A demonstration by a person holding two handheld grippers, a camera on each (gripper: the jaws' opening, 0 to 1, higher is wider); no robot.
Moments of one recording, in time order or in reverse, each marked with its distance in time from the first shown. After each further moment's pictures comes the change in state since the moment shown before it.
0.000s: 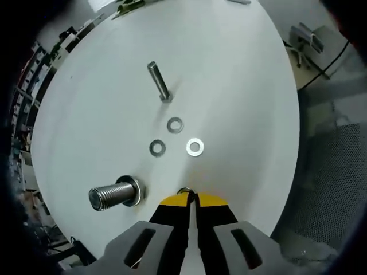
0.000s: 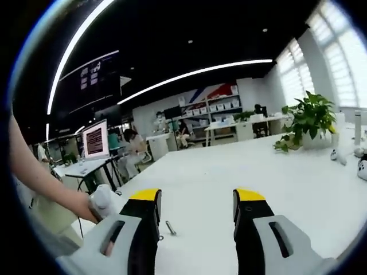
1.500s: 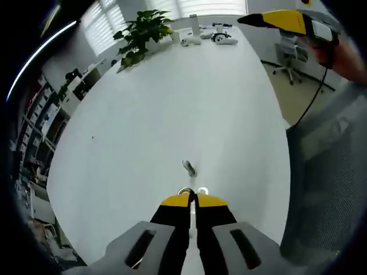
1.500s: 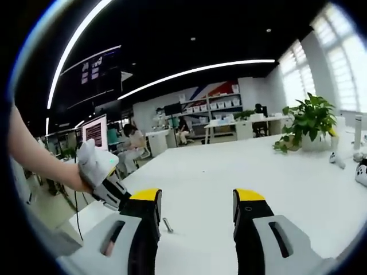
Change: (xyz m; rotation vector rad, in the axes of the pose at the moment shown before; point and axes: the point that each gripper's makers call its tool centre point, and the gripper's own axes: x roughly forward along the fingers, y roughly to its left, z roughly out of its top) left arm -0.071 0.024 0.090 0.168 -0.333 0.084; right arm 0.000 -0.002 -0.005 -0.027 0.032 -0.004
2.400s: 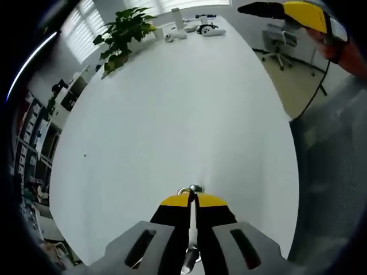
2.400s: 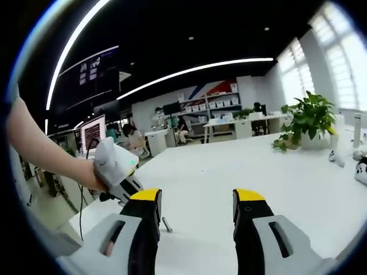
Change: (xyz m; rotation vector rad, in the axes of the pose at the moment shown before) left arm 0.029 0.006 0.029 0.105 0.042 -0.052; right arm 0.001 -0.003 0.000 0.003 0.007 -0.008
